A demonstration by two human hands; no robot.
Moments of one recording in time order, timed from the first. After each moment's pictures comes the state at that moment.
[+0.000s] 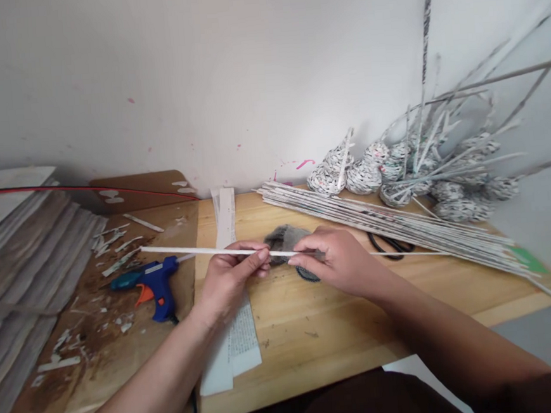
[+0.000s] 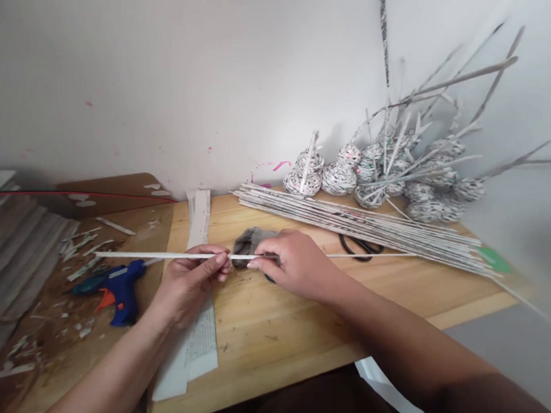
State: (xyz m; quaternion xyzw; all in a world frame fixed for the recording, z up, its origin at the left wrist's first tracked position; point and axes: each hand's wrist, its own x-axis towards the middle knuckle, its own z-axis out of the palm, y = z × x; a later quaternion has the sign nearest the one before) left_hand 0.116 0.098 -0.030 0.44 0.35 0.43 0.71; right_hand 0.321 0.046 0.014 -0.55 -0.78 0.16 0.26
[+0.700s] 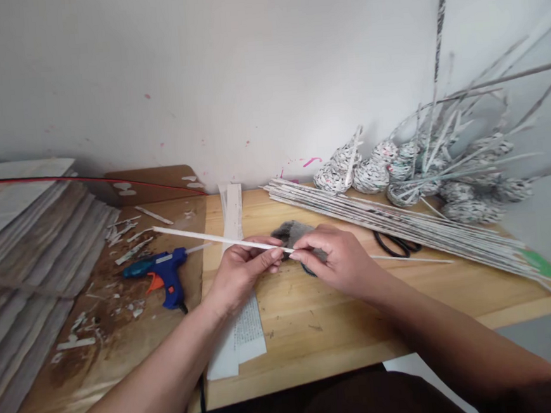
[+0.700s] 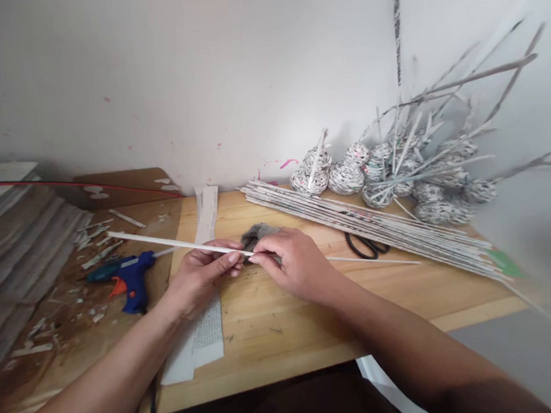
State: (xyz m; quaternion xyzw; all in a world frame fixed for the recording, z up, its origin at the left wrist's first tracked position) left_hand 0.118 0.093 -0.030 0.46 0.32 0.40 0.72; right_hand 0.309 0.046 0.004 -0.51 -0.79 0.12 0.32
